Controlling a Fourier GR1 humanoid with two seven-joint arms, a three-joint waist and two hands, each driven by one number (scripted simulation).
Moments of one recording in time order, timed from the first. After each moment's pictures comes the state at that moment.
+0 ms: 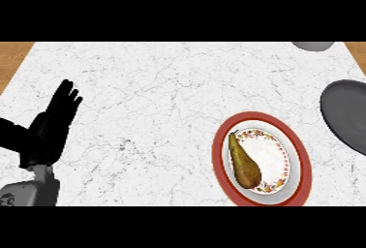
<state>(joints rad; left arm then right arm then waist) -0.13 0.19 0.09 -1.63 0.13 0.07 0.24 -0.05 -0.45 -0.55 -2.10 0.74 0.53 -0.20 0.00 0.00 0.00</state>
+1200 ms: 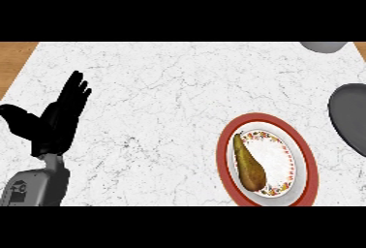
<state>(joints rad) -0.21 0.16 0.08 -1.59 0.11 0.07 0.25 -0.54 -0.69 -0.52 -0.68 0.86 -0.01 -0.77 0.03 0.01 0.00</state>
